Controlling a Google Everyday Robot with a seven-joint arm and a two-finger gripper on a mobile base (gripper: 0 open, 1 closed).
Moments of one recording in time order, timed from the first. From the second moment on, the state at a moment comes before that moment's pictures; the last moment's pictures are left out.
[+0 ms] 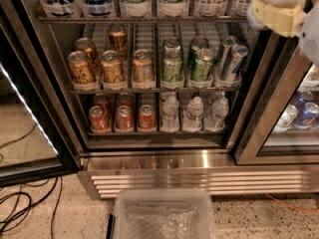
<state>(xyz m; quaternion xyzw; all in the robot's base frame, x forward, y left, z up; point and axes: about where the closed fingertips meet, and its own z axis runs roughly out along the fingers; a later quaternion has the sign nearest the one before) 0.520 -0.233 1.132 -0.20 0.56 -0.12 0.79</state>
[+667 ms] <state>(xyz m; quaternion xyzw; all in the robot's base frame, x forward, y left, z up) 0.494 -0.071 1.039 -0.28 0.65 0.10 0.70</state>
